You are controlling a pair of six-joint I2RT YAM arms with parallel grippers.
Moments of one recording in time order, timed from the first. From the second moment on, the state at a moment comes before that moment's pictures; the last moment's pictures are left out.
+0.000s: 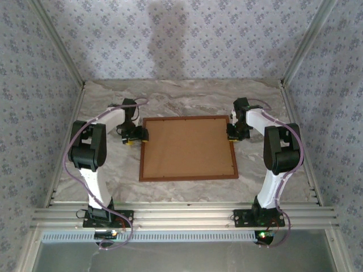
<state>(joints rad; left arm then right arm) -0.22 1.95 1.33 -0.88 0.16 -0.26 0.15 1.87 1.26 -0.79 -0.11 0.18</state>
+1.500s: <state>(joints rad) -0.25 1.71 1.31 -1.02 0.08 -0.32 0.13 1.87 1.25 -0.78 -0.14 0.19</state>
